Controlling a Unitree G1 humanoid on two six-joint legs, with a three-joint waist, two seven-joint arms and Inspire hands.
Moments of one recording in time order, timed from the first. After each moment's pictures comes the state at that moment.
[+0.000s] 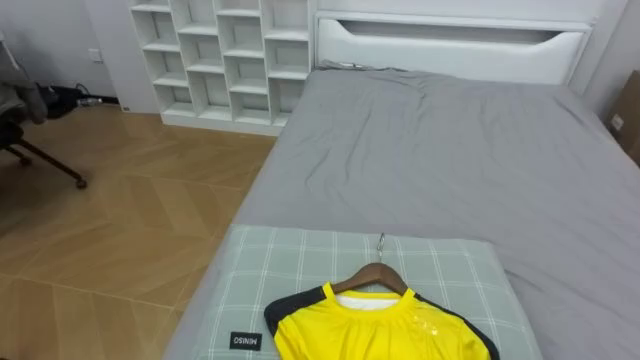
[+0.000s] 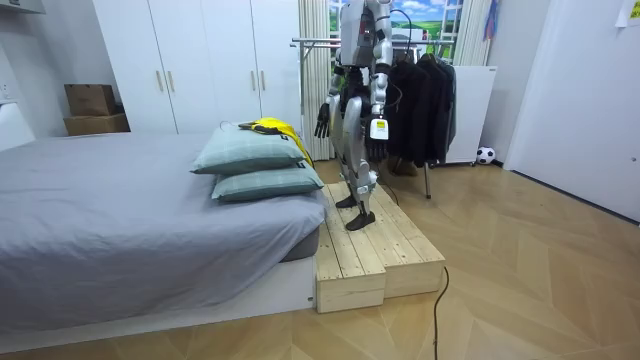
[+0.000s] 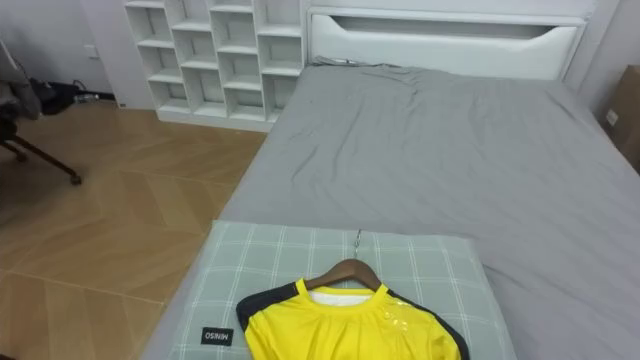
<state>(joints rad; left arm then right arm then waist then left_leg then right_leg) 0.22 0.18 0.10 1.14 0.17 0.10 0.15 0.10 -0.21 0.06 1.27 0.31 0.01 0.20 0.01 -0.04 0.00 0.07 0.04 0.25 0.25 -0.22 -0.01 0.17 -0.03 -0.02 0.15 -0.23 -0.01</state>
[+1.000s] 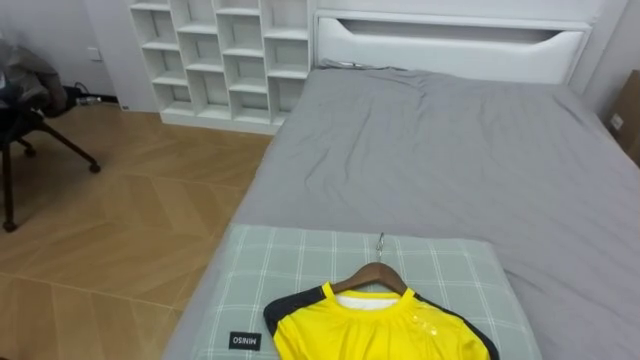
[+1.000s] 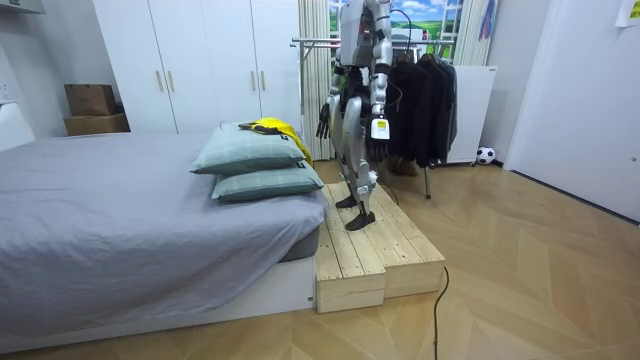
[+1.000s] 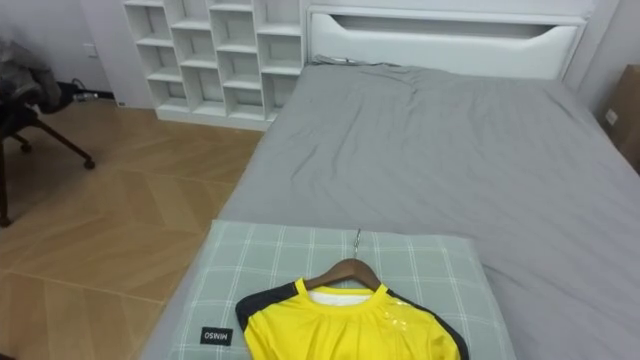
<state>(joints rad) 0.22 0.17 0.09 1.14 0.17 0.12 0.19 0.12 -0.21 0.13 1.28 0.47 0.04 0.23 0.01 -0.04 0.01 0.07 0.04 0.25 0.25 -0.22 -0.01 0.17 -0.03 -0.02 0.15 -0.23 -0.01</state>
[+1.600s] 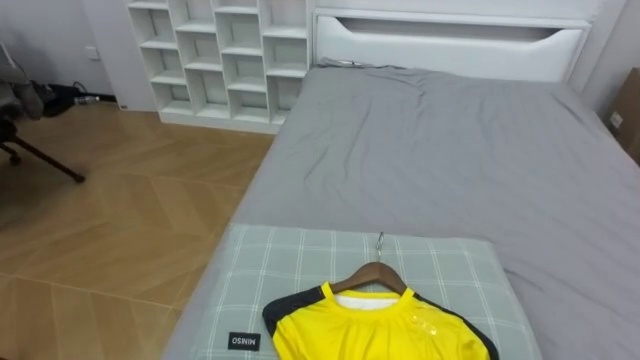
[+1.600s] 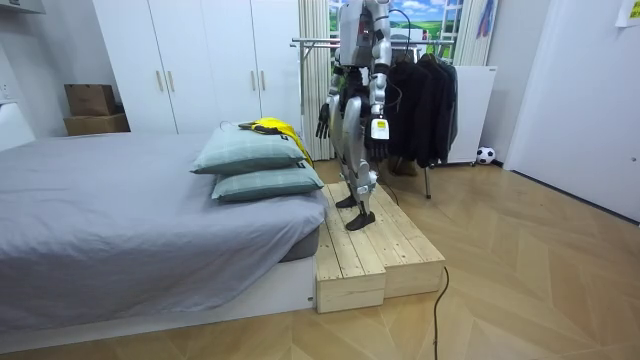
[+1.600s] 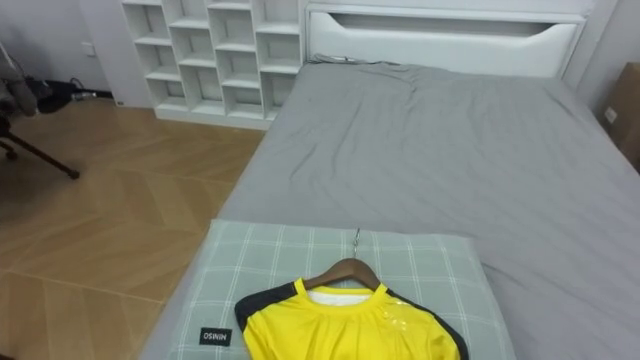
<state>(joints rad) 0.22 0.17 0.09 1.14 0.07 0.13 0.21 0.10 -0.21 0.12 1.28 0.42 0.05 0.23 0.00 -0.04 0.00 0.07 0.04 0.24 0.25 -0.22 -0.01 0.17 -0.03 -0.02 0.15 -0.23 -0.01</state>
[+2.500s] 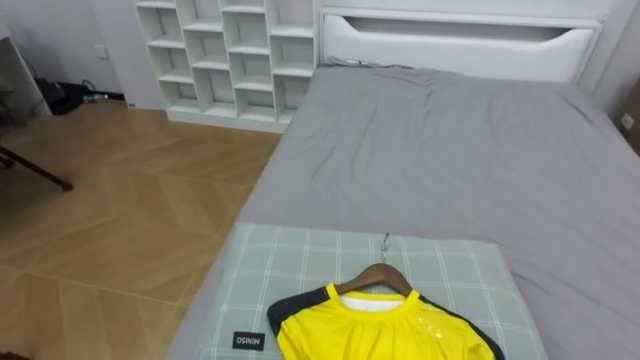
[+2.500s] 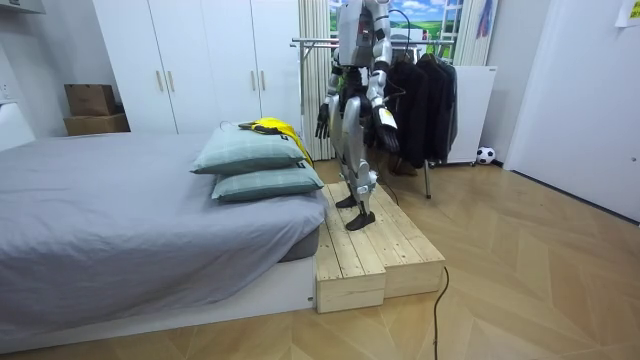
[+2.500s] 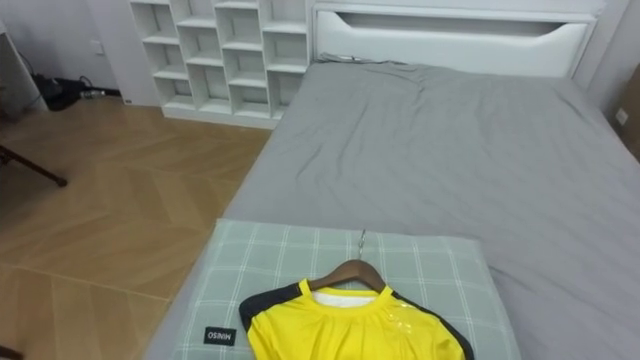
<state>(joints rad) 0.23 0.19 0.26 0.95 0.02 0.04 0.59 0.11 -0.22 0.10 1.24 0.37 0.07 0.22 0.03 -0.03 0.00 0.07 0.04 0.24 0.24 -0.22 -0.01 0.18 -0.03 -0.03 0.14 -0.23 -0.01</state>
